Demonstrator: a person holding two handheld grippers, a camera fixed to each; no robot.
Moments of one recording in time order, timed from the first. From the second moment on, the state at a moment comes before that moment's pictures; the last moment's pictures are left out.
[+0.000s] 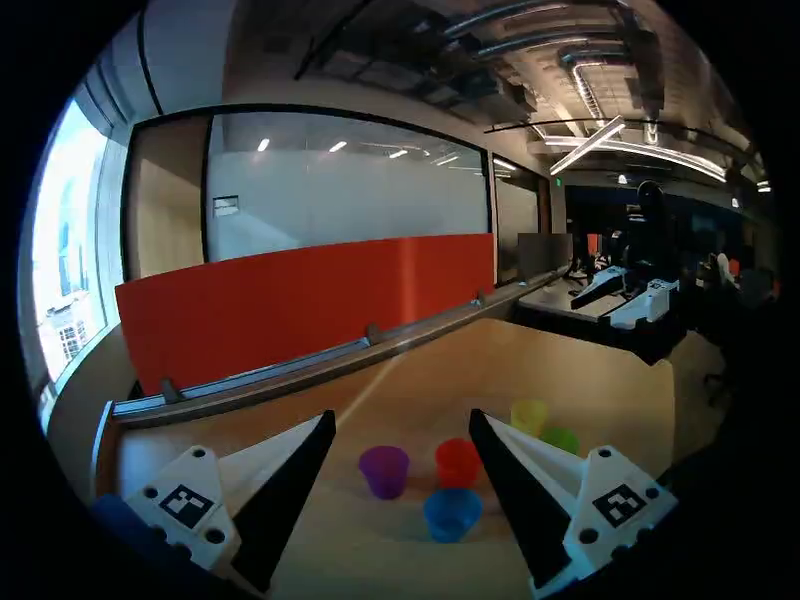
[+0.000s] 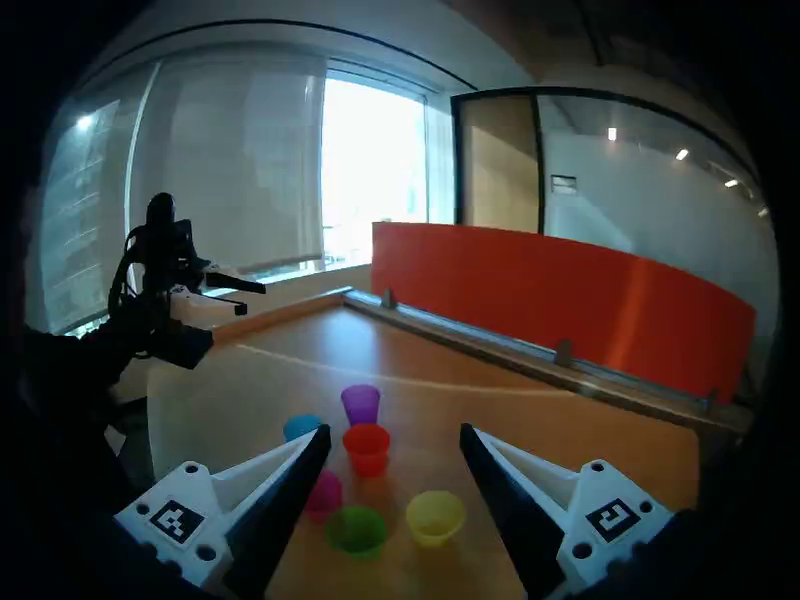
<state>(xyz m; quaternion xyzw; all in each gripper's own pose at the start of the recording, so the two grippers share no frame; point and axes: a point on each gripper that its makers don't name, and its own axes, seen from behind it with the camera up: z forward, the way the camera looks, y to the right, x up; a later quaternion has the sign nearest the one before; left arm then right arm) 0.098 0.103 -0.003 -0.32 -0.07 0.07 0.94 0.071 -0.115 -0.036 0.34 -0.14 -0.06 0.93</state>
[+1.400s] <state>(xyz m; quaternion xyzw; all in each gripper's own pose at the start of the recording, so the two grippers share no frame) -0.034 0.146 -0.007 -0.42 -0.18 0.15 0.88 0.010 -0.114 -0.037 0.36 -0.21 -0.09 0.90</state>
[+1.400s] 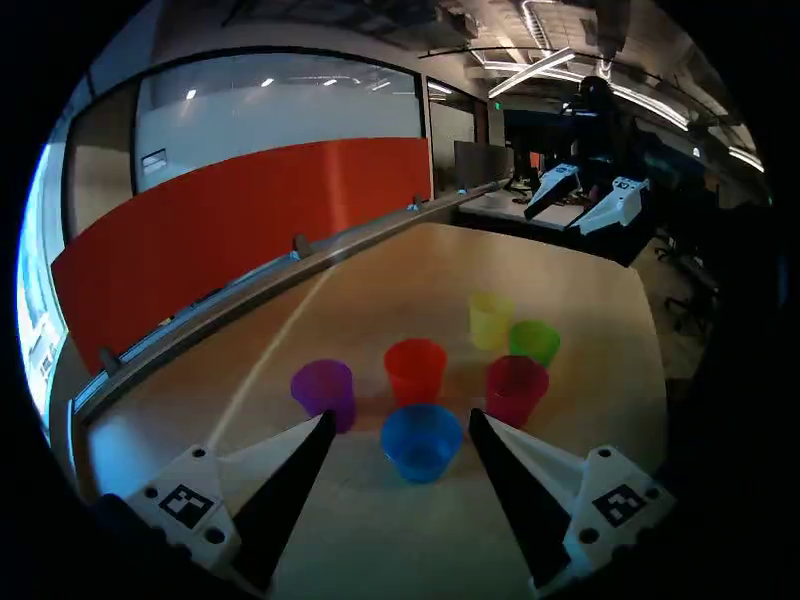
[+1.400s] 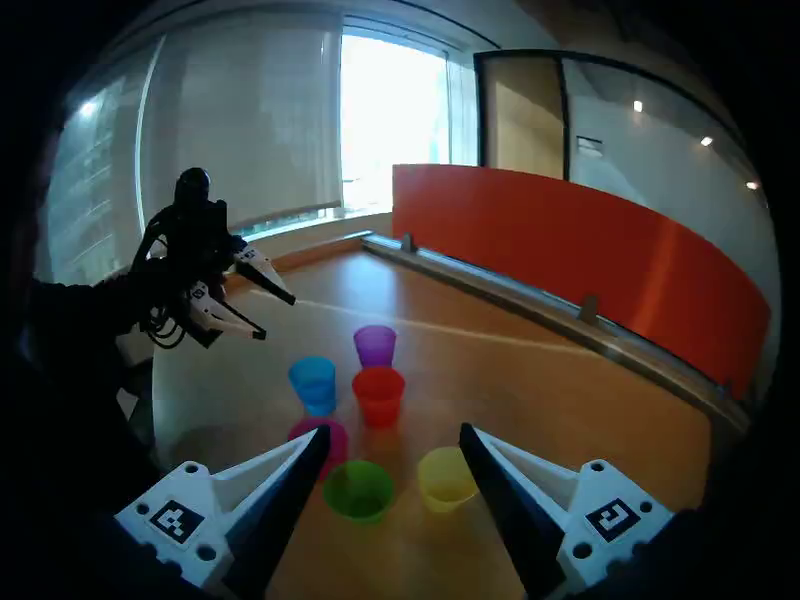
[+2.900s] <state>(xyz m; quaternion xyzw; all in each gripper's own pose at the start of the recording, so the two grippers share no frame) -0.141 0.186 0.017 -0.45 -0.27 0.18 0.83 -0.020 -0.105 -0.016 0.36 -0.24 -0.09 0.90</state>
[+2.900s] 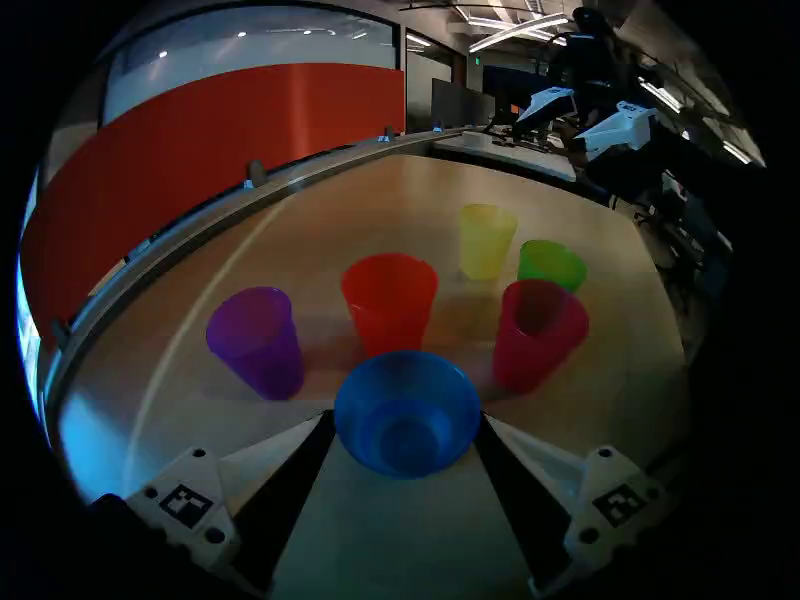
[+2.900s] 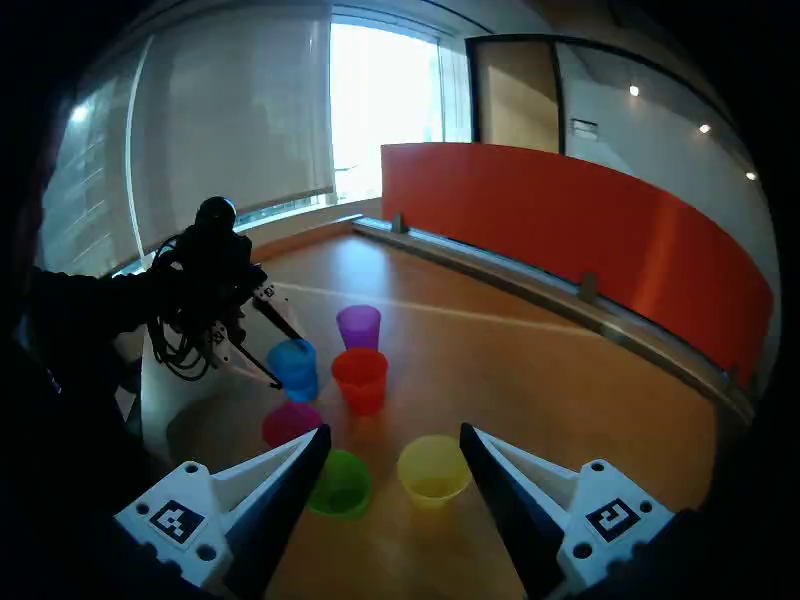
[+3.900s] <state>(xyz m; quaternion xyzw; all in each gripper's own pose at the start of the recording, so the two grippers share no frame) -0.106 0.191 0.024 -0.45 -0.23 0.14 0.85 -0.019 -0.105 -0.020 0.36 -0.23 -0.08 0.90</state>
